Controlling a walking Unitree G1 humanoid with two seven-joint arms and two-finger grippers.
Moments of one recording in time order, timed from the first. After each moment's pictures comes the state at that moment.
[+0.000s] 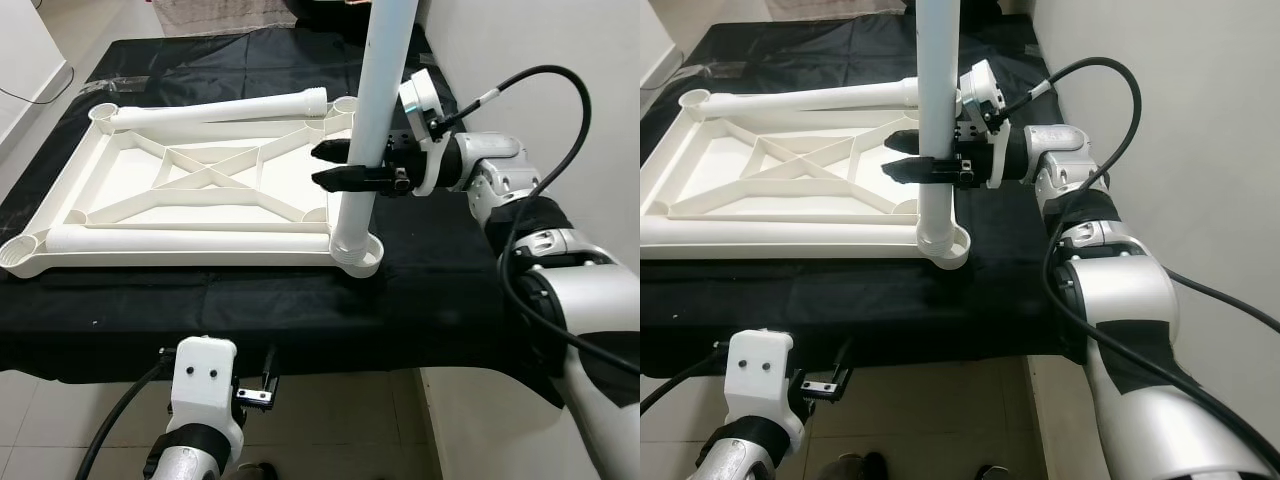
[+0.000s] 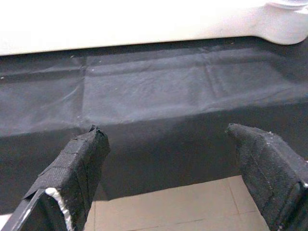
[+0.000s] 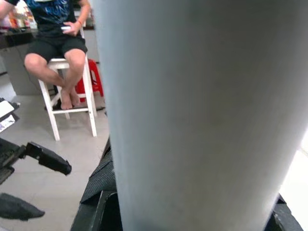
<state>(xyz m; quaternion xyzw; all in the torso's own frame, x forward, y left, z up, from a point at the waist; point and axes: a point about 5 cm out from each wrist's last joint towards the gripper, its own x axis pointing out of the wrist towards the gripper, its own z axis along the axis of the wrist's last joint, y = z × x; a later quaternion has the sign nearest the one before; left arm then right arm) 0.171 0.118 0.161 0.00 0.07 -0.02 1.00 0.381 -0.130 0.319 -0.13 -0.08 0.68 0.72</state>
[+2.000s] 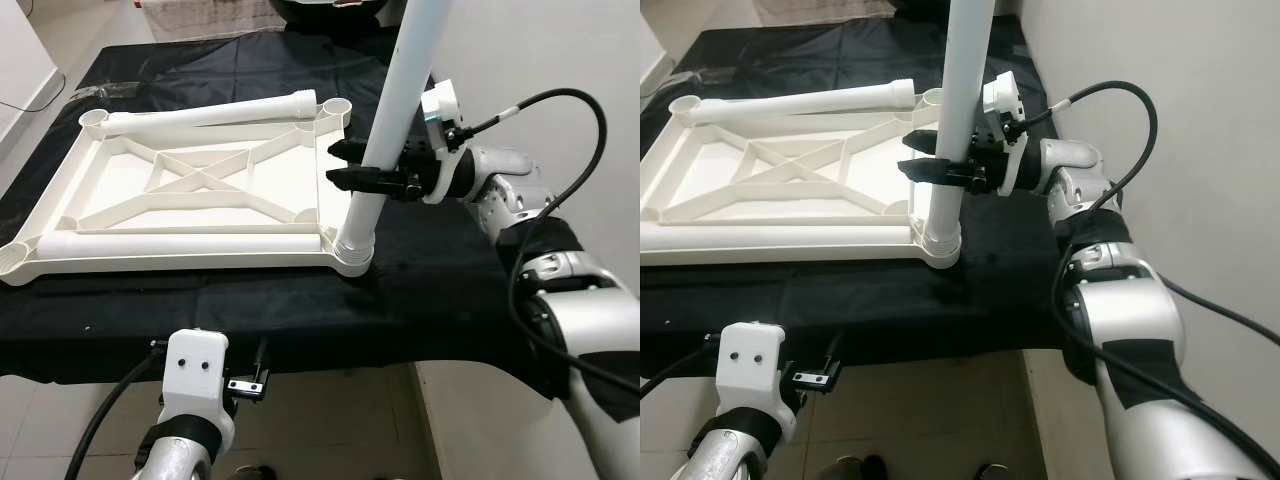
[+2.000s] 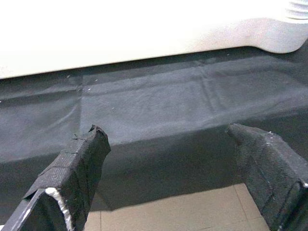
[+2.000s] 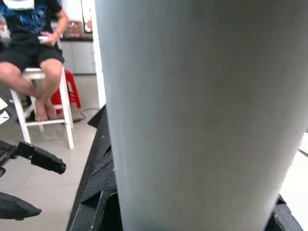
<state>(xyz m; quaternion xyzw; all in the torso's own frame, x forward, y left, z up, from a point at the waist) 0.179 0.126 0.163 0.01 0.06 -0.01 1.00 0.379 -0.122 0.303 -0.11 -0.11 0.66 0.74</state>
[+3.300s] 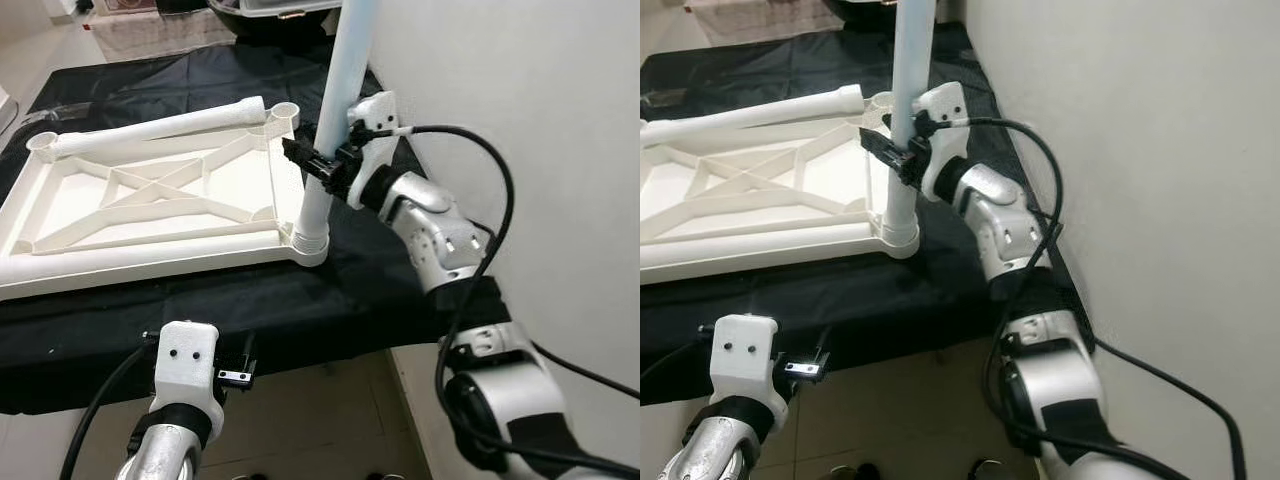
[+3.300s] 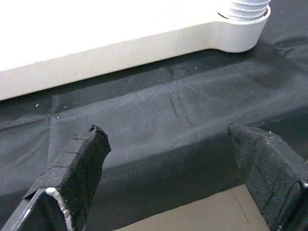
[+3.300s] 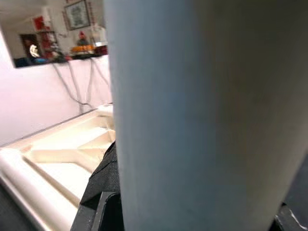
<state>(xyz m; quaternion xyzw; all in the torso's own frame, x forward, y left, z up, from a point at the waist) 0.189 0.139 0.162 0.03 0.05 0.00 1.00 0.373 -0.057 0.288 -0.02 -0.14 0.37 0.92</state>
